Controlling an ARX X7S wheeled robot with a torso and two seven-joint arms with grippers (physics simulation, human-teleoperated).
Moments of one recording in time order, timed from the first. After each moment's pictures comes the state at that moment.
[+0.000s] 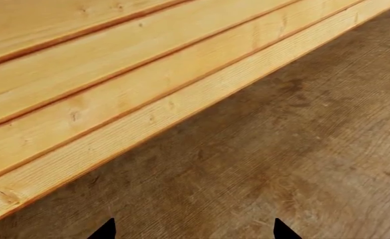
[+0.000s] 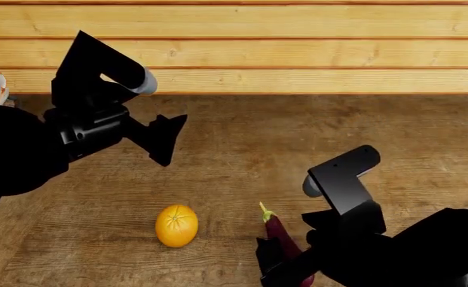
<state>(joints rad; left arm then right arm) -1.14 -0.61 0.31 0.31 -1.02 -1.35 -0.03 0.88 0.68 -0.46 -0.52 2.34 1.19 1.35</state>
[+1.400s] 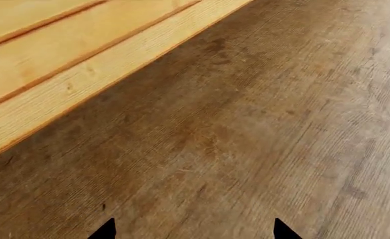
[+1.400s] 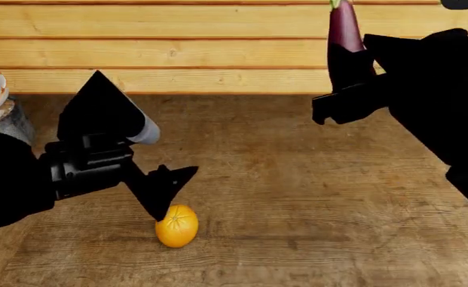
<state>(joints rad) -1.11 -0.72 0.32 0.40 -1.26 -1.41 0.04 1.29 0.68 -0.21 -0.50 1.91 1.22 1.12</state>
